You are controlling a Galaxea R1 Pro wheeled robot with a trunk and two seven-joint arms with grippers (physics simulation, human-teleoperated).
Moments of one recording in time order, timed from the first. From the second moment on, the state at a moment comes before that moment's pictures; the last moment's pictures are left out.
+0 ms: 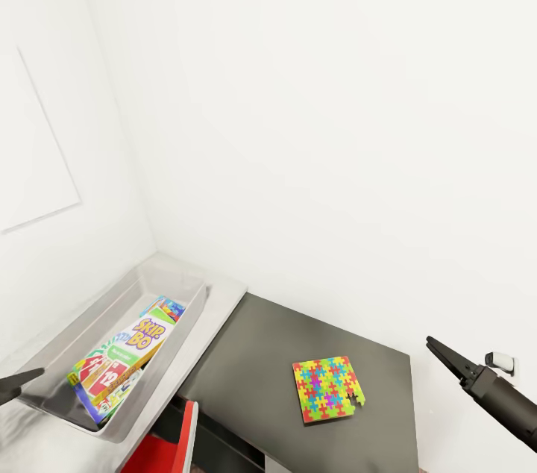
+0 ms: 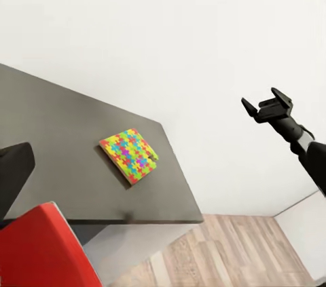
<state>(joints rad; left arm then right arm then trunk) 0.08 0.63 0.62 -1.41 0.52 0.76 -1.57 -0.07 -0.15 -0.66 -1.50 -0.57 0.83 1.10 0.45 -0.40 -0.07</state>
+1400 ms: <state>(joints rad) 0.08 0.62 0.63 -1.41 0.52 0.73 -1.57 -0.07 -0.15 -0.66 -1.51 -0.57 0.83 1.11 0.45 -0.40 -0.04</state>
